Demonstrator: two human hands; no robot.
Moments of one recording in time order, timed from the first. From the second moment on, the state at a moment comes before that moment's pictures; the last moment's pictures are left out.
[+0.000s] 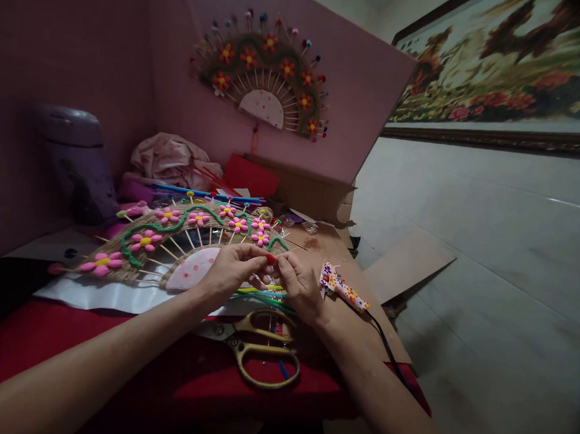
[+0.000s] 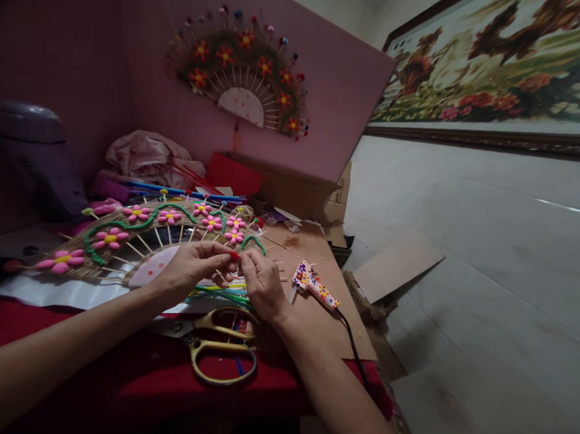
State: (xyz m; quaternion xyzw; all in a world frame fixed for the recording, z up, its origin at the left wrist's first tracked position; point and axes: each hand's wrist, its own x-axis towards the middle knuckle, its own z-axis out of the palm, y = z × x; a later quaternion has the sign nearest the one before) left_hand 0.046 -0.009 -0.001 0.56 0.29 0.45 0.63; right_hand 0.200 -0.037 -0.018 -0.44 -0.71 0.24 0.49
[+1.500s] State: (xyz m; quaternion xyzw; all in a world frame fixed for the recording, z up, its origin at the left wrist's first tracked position) left_hand 0.041 -0.016 -0.005 0.53 0.23 0.38 0.73; right_hand 0.204 -0.030 -0.023 -0.31 -0.57 0.56 0.52
